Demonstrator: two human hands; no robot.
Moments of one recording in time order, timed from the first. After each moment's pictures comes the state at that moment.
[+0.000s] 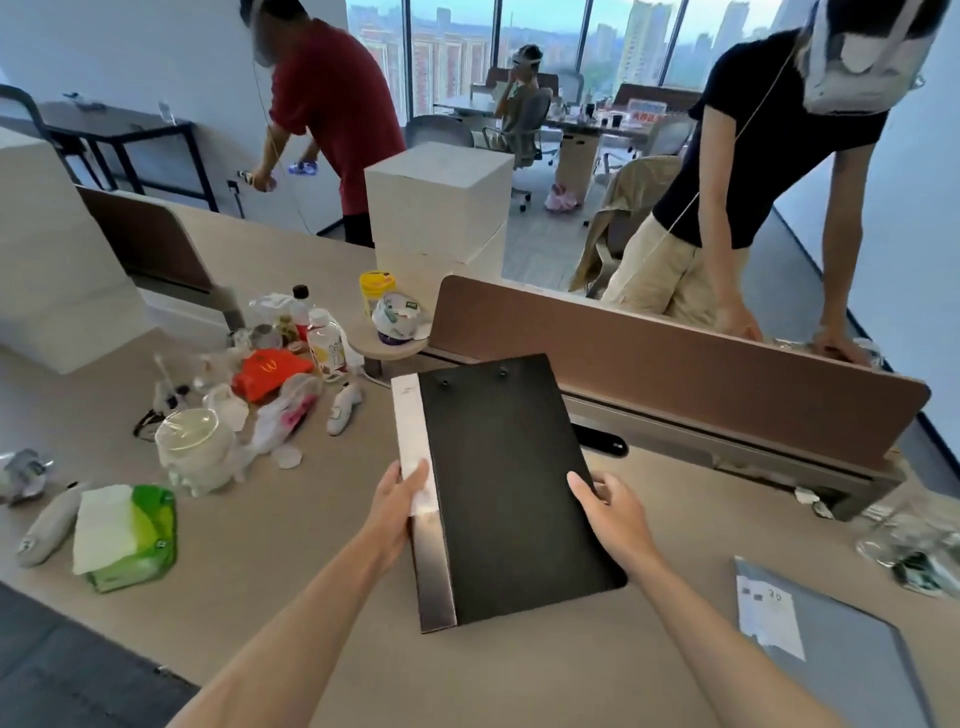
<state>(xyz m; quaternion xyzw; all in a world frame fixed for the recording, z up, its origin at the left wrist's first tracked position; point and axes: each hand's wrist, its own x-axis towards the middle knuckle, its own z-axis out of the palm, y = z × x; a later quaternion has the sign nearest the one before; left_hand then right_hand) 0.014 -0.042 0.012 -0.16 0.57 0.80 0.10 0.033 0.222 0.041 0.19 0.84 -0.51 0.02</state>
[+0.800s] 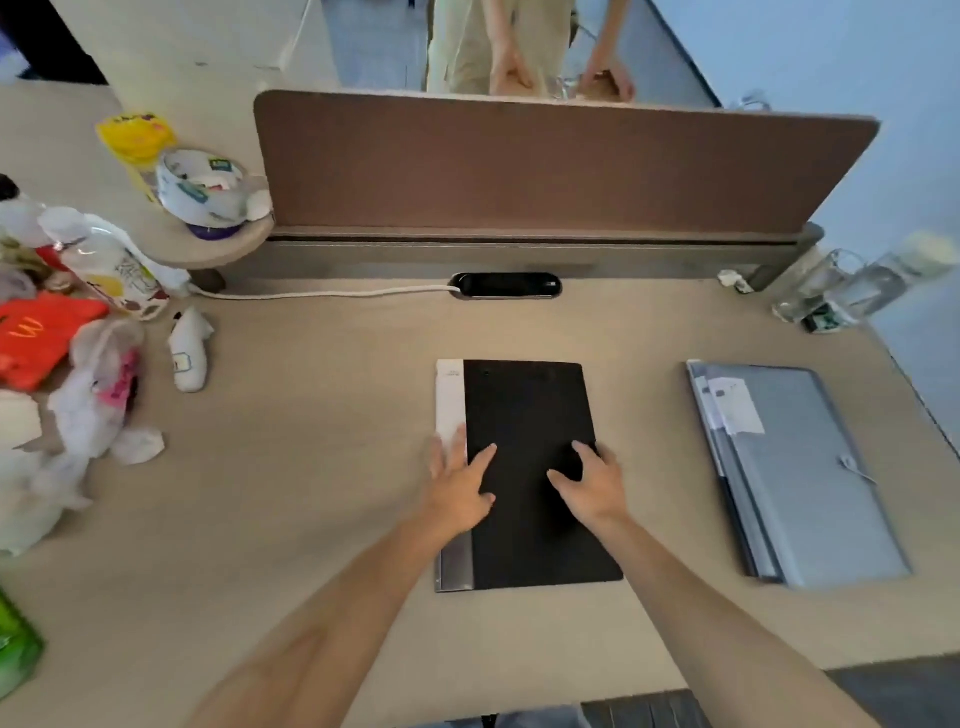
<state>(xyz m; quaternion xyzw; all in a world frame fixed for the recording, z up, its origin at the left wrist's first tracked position) 0.004 0.032 -0.120 0.22 0.90 0.17 0.33 0.083 0.204 -0.108 0.40 0.84 -0.34 0.10</state>
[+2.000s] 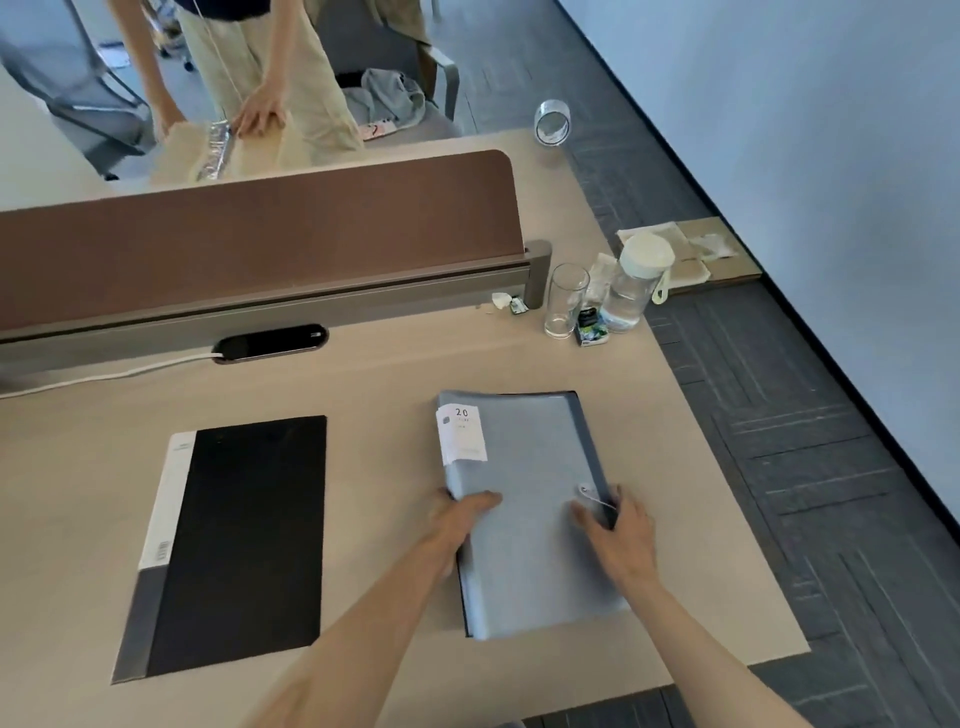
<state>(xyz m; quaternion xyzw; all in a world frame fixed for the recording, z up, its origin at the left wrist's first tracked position) 0.156 0.410 -0.071 -0.18 0.68 0.57 0.42 0.288 0.592 -0.116 0.48 0.77 -0.42 0.02</state>
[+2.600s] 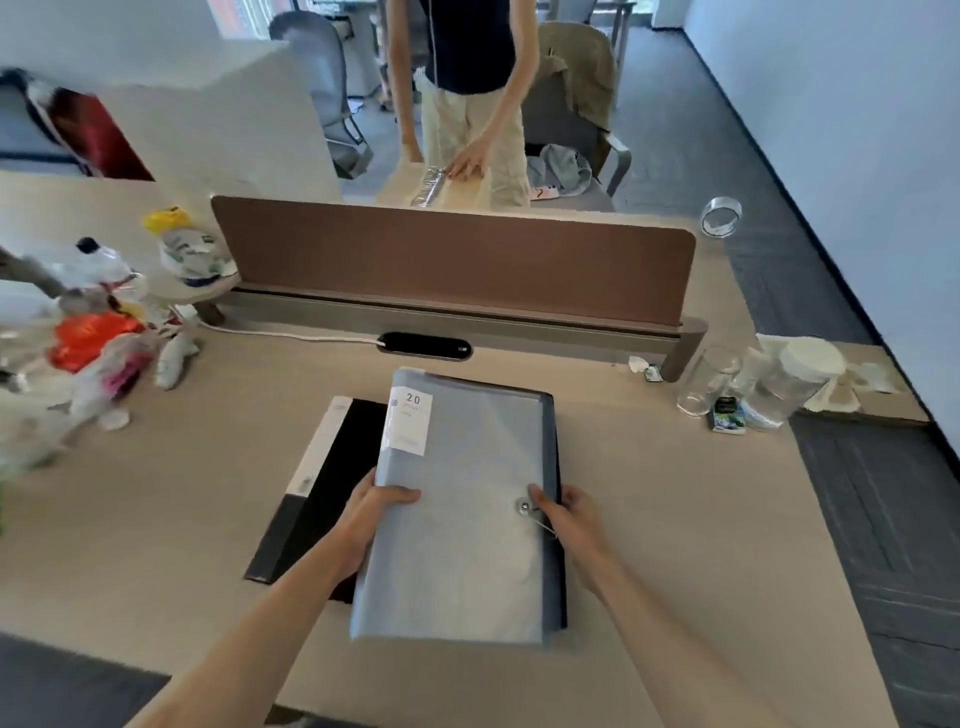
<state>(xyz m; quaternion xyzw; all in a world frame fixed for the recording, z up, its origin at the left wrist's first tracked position) 0.122 0.210 0.005 -0.18 0.67 0.67 0.26 0.161 0.465 -0.054 0.29 0.72 -0.62 0.10</state>
